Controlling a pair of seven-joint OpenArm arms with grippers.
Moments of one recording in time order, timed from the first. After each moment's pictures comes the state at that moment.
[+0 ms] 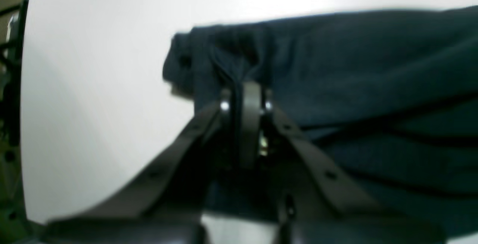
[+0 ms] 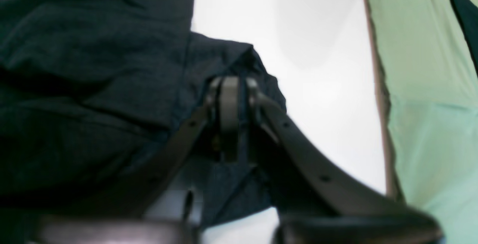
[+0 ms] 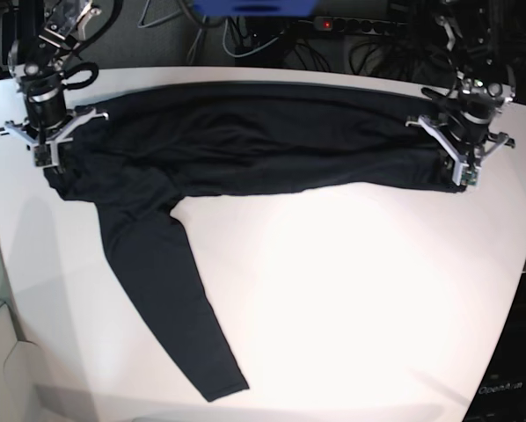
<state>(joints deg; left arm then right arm) 15.9 -3.9 -29.3 100.6 4.9 -30.4 33.7 -14.9 -6.5 44.0 99.9 -24.3 40.3 -6.0</state>
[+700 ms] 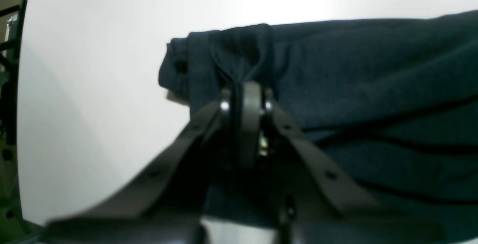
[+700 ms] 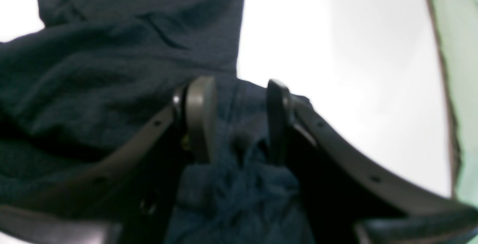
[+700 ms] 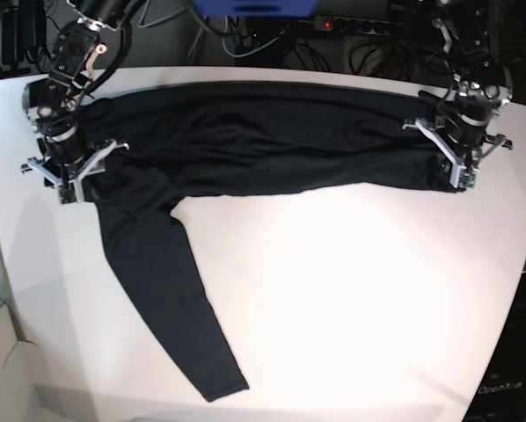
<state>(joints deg) 15.2 -3.0 -29.2 100.5 5.3 -30.5 34.0 -6.5 -4.2 37.0 91.2 -24.0 40.2 -13.0</state>
